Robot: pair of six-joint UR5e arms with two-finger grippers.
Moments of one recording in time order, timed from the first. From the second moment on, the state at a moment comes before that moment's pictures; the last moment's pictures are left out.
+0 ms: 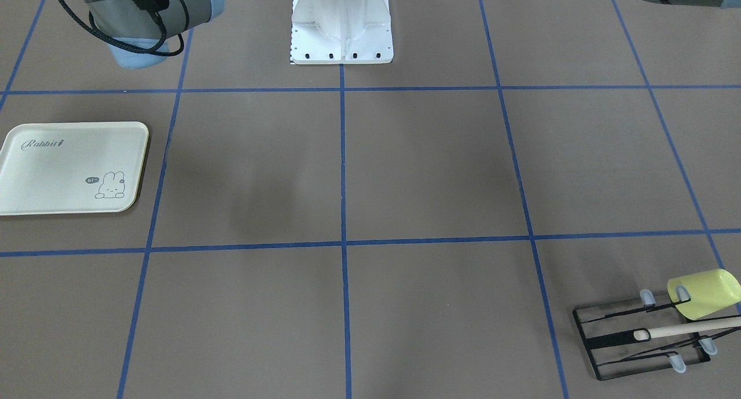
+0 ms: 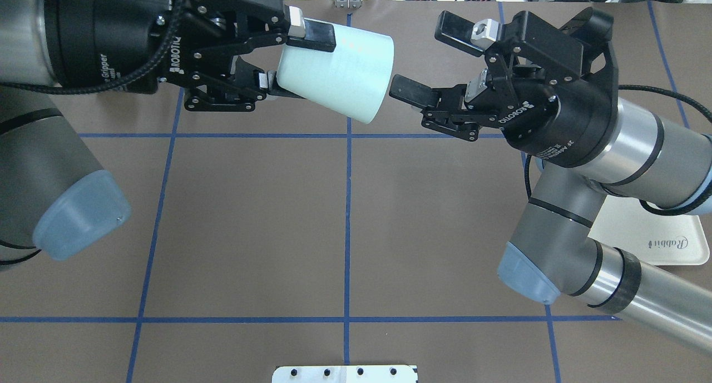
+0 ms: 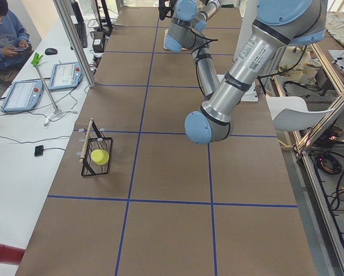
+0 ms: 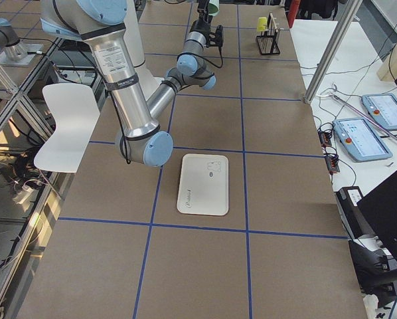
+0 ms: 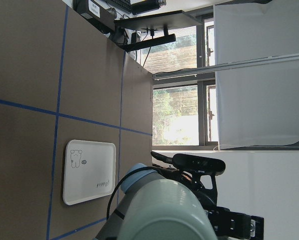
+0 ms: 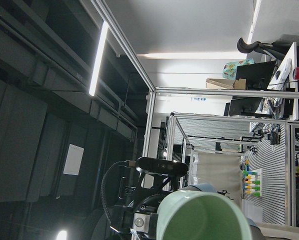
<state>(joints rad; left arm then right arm) -0.82 -2.20 -2.07 -2.51 -2.17 -1.93 0.61 -1.11 1.87 0.27 1.63 1.98</state>
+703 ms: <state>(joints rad) -0.79 -2.20 -2.06 -2.51 -2.17 -1.93 0.61 -1.12 1.87 0.26 1.63 1.97</state>
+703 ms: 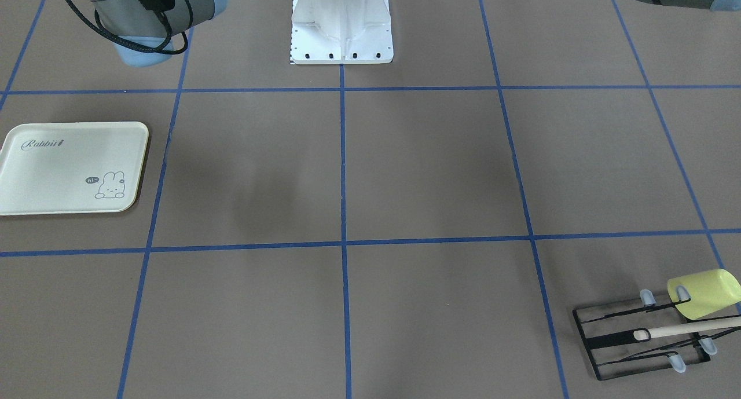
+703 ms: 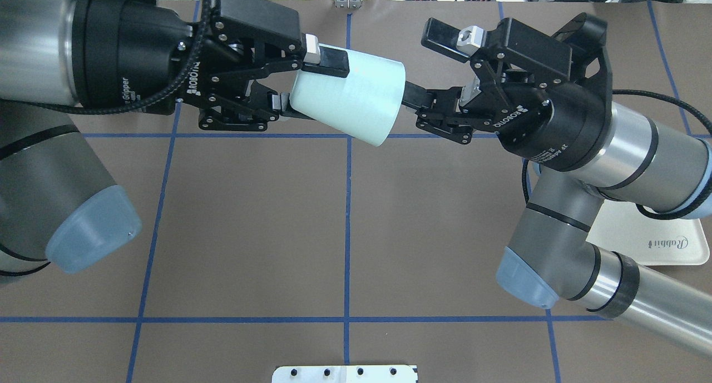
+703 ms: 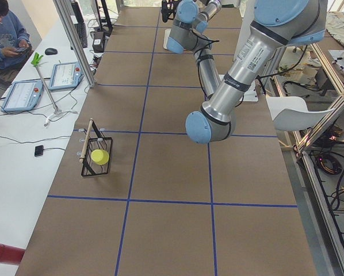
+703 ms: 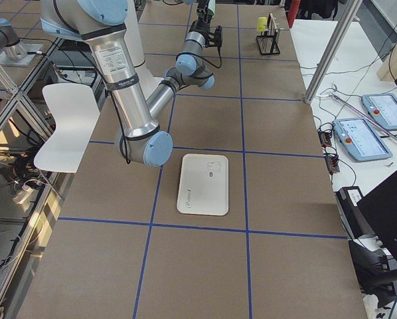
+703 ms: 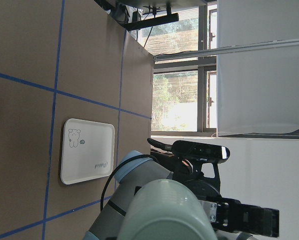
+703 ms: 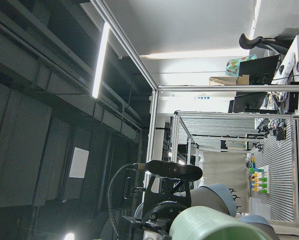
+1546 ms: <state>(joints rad) -0.78 -2.20 -2.06 -2.51 -2.17 -1.93 0.61 -1.13 1.86 0.25 1.63 1.97</state>
